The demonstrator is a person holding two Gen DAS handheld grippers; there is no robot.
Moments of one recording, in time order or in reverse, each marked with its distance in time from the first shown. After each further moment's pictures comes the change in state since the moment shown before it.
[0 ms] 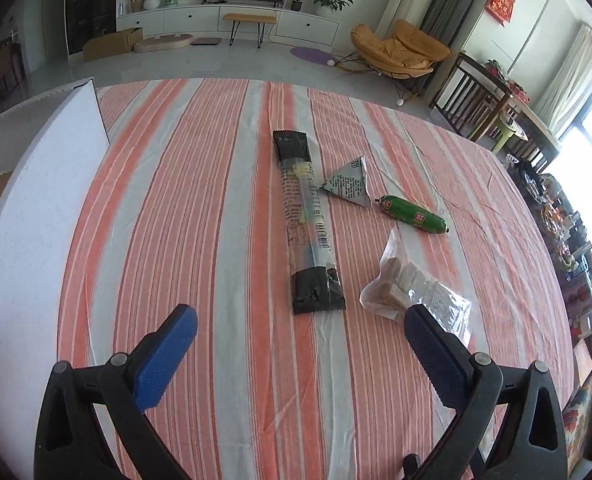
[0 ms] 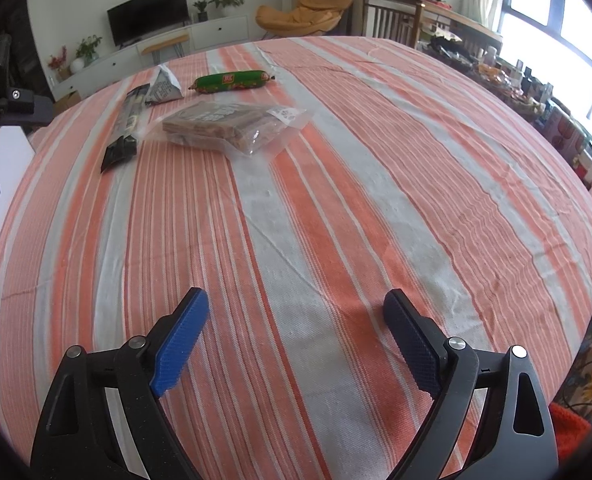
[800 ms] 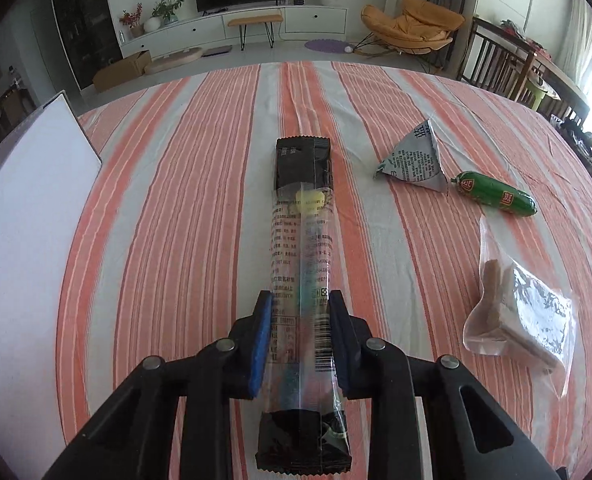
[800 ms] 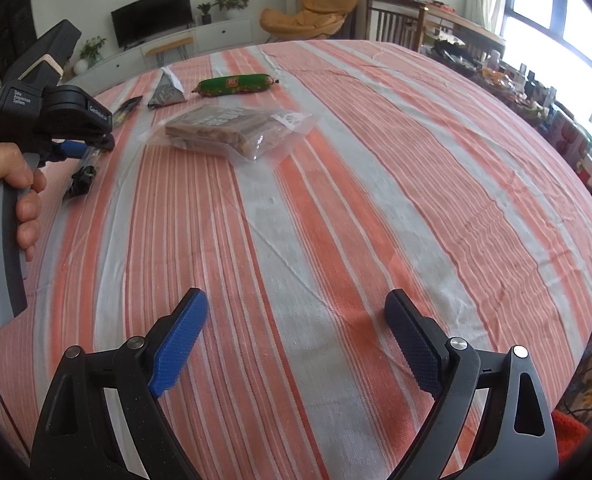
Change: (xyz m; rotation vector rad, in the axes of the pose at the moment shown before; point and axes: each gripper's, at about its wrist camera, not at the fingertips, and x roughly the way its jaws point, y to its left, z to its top) left arm 0.066 0.010 -0.009 0.119 -0.007 0.190; right arm 0.003 0.002 0.004 -0.007 -0.016 0.008
